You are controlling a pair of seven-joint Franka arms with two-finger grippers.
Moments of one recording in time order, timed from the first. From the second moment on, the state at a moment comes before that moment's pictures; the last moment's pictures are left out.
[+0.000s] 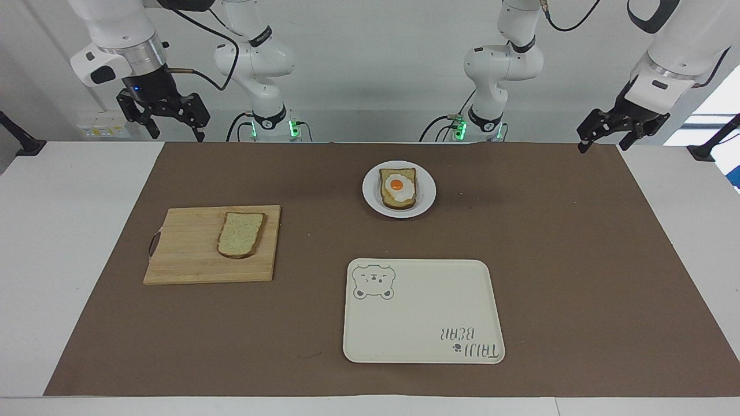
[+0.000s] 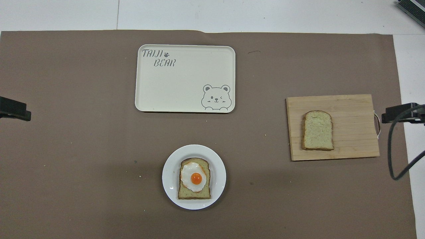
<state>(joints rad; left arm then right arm) -0.05 -0.03 0.06 -1.55 0.00 1.48 -0.01 0.03 -0.09 -0.07 -1.61 -0.03 1.53 0.05</state>
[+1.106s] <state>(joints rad) -0.05 -0.03 0.06 -1.55 0.00 1.48 -0.01 0.03 -0.08 -0.07 -1.79 -0.03 1.73 -0.04</state>
